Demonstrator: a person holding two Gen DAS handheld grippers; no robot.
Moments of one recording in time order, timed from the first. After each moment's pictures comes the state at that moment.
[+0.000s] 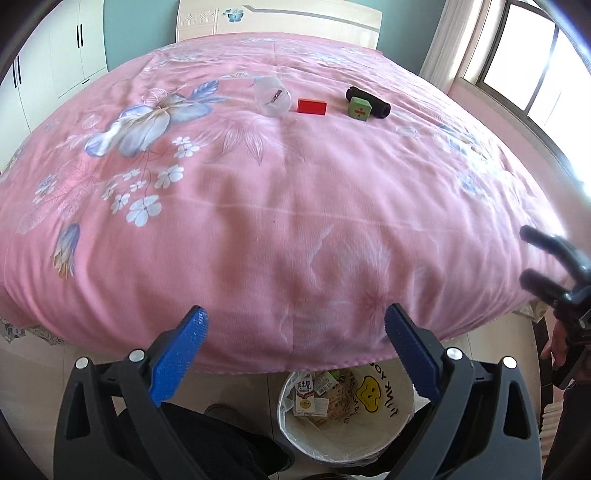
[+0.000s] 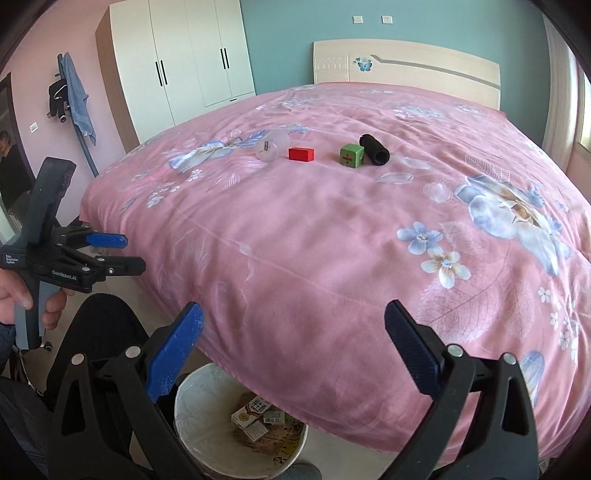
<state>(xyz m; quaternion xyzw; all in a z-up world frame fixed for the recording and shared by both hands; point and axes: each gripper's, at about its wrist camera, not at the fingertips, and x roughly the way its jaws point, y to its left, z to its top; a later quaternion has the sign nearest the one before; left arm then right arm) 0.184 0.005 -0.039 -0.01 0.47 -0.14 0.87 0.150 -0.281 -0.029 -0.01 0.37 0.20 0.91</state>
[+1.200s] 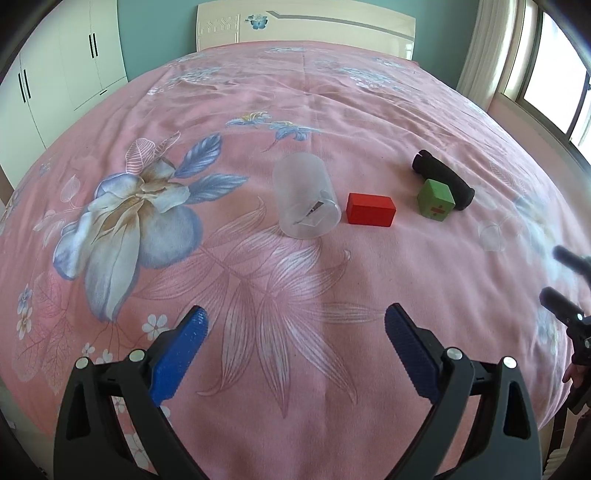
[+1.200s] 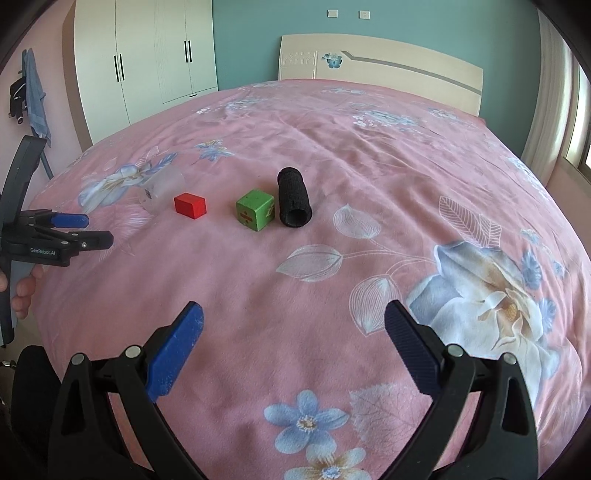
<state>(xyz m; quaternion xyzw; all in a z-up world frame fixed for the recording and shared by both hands) 0.371 -0.022 -0.029 0.00 0.47 -0.07 0.88 0.336 -0.318 -0.026 -0.05 0.38 0.14 0.91</state>
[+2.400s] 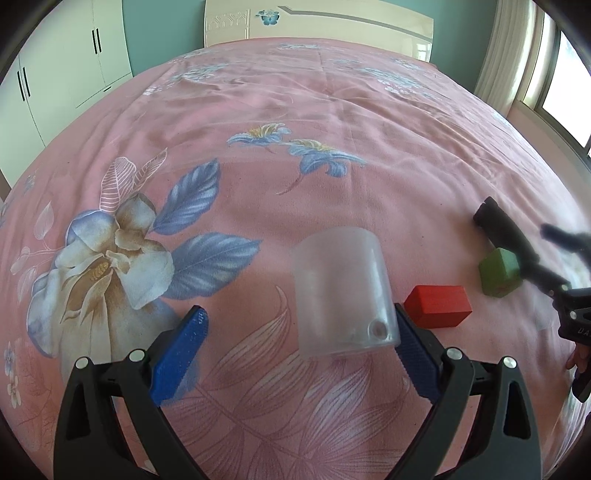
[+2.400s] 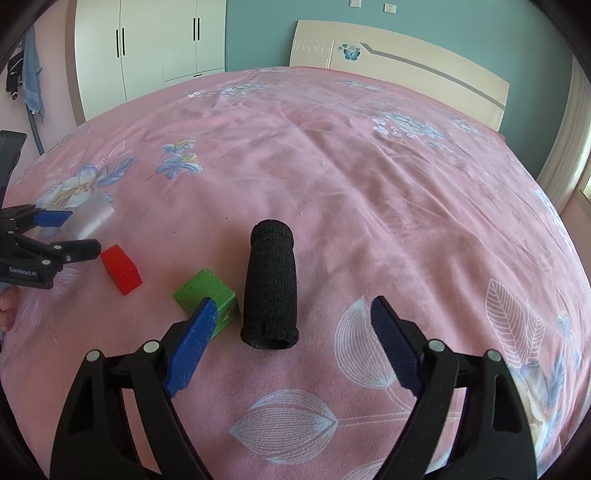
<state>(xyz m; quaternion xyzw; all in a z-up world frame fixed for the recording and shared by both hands) 0.465 -0.017 -0.053 0.00 0.47 -0.05 0.88 0.477 -0.282 -0.045 -0.10 0.40 0.15 0.90</state>
